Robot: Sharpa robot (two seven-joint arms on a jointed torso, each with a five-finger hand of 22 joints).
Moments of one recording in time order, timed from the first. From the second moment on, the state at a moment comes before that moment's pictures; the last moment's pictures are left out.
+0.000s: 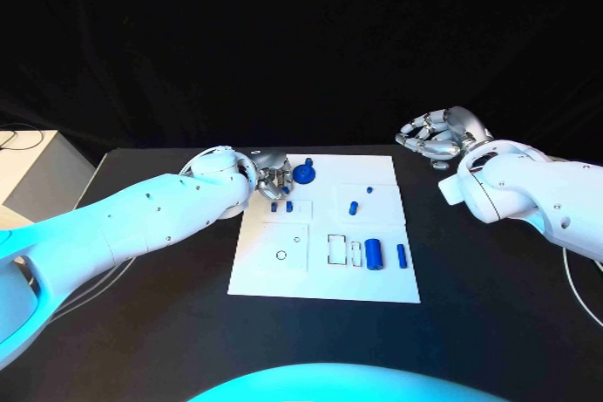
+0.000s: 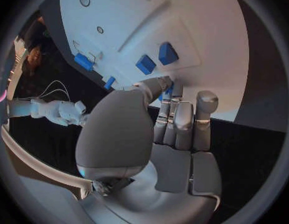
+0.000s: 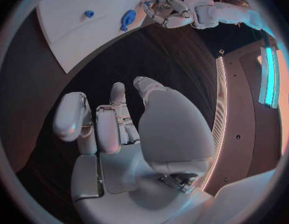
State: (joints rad) left arm 1.08 -0.59 0.16 1.15 -1.56 -0.03 -0.14; left_hand 1.46 -0.20 0.61 0.03 0.22 0.97 0.15 0.32 0.36 1.08 0.08 0.41 0.13 1.31 0.02 1.42 0.97 0.15 1.11 0.12 1.24 1.03; right arm 1.32 -0.80 -0.12 1.39 -0.74 -0.61 -0.06; right_hand 1.31 -0.20 0.31 0.29 0.37 0.85 0.14 0.32 0.52 1.03 0.06 0.83 0.73 1.47 -0.01 1.35 1.21 0.08 1.42 0.08 1.10 1.26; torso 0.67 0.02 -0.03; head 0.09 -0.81
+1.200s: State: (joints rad) left arm 1.07 -0.59 0.15 1.15 -1.55 -0.02 -0.17; left_hand 1.44 -0.23 0.60 0.03 0.22 0.84 0.16 0.22 0.33 1.07 0.09 0.36 0.15 1.26 0.03 1.40 0.90 0.15 1.08 0.13 1.21 0.99; right arm 1.32 -0.80 -0.12 1.39 -0.74 -0.63 -0.06; right_hand 1.30 -0.22 0.33 0.29 0.37 0.83 0.15 0.31 0.53 1.00 0.06 0.76 0.67 1.47 -0.01 1.34 1.20 0.08 1.42 0.08 1.07 1.25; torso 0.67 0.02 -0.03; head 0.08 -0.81
